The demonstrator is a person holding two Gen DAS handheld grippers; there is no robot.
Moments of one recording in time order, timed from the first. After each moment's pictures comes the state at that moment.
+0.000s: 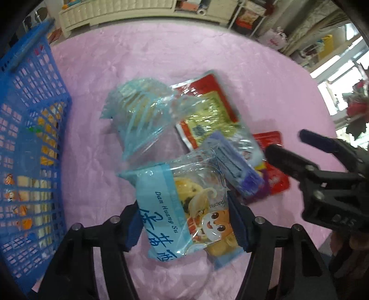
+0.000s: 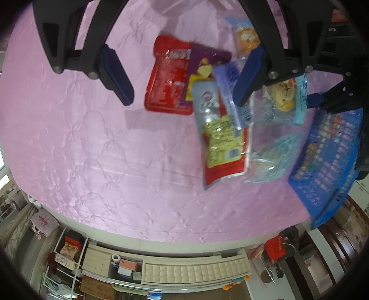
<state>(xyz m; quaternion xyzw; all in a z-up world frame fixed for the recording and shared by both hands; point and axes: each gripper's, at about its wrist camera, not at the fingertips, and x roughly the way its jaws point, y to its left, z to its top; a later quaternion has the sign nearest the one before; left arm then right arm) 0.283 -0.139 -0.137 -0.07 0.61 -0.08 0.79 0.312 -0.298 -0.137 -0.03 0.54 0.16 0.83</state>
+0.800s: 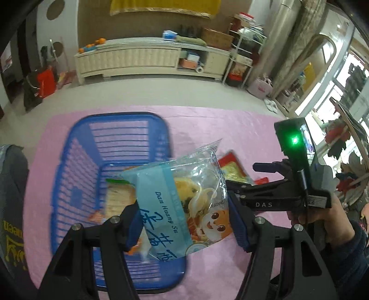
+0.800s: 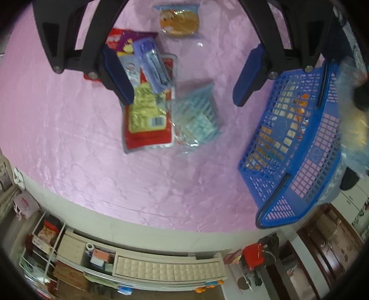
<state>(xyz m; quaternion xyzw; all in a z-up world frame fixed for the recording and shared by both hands) 0.238 0.014 -0.013 -0.07 0.47 -0.08 0.88 0.327 -0.183 -0.106 -0.08 0.54 0.20 0.82</state>
